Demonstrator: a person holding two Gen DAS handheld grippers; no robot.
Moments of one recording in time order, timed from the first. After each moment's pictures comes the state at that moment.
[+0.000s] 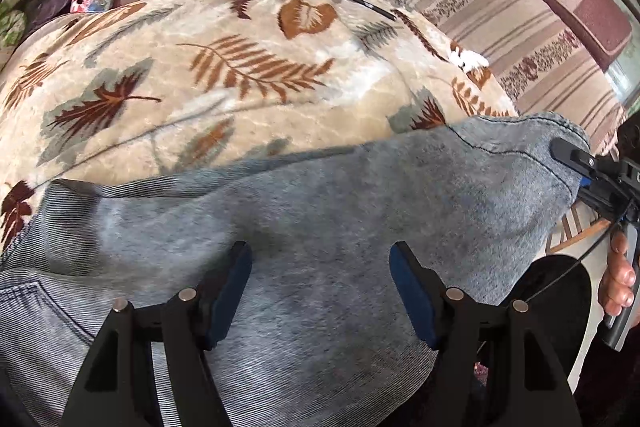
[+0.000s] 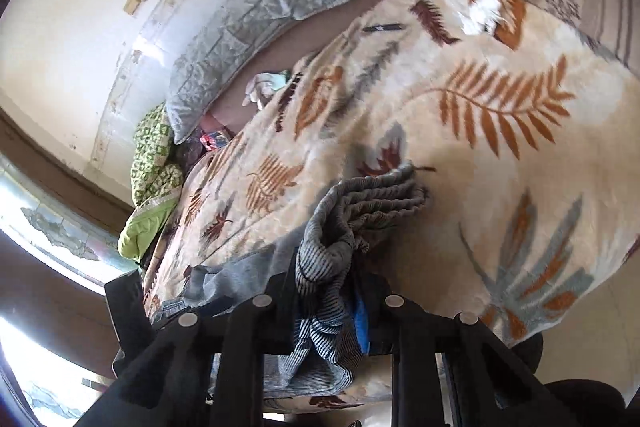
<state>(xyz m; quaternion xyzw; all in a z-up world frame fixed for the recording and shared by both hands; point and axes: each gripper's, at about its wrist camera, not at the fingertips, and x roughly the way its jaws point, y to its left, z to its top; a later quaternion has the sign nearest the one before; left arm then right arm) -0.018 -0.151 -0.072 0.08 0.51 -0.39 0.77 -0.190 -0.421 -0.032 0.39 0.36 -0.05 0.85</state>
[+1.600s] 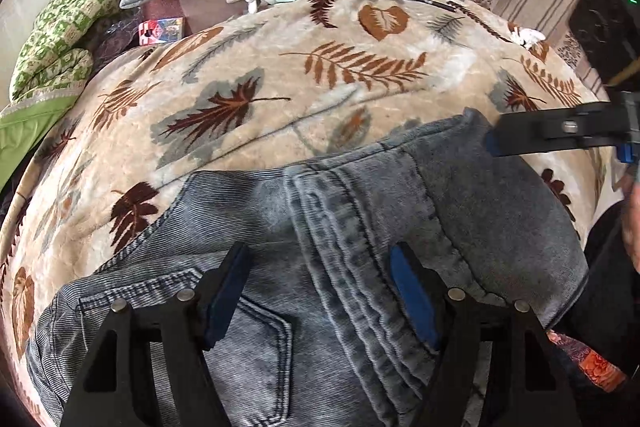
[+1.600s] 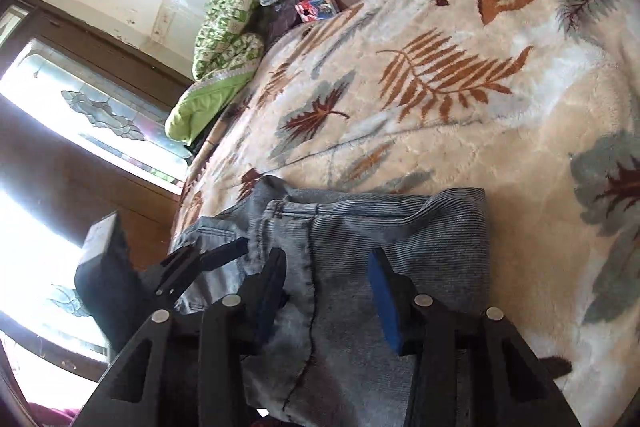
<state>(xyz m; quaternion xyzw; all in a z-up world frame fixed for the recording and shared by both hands) -0.006 -0.092 -0.083 0.20 0.45 -0.30 0.82 -0.041 -0.296 -0.078 0.34 0.46 0.19 0.80</state>
